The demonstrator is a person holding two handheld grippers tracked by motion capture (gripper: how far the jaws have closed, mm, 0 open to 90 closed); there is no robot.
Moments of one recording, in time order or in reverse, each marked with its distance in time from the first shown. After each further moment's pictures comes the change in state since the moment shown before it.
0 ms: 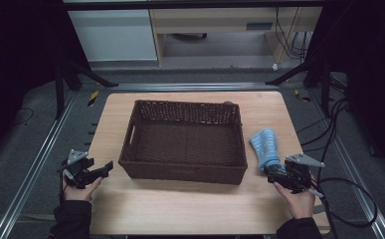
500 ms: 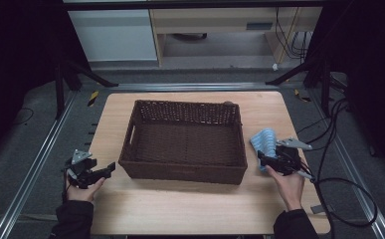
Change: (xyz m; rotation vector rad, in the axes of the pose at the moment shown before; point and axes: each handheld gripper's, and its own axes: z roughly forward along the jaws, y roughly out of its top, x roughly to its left) left arm -0.004 -0.003 0.006 0.026 -0.004 0.027; right arm 0.004 0.035 0.035 -0.014 -0.024 -0.026
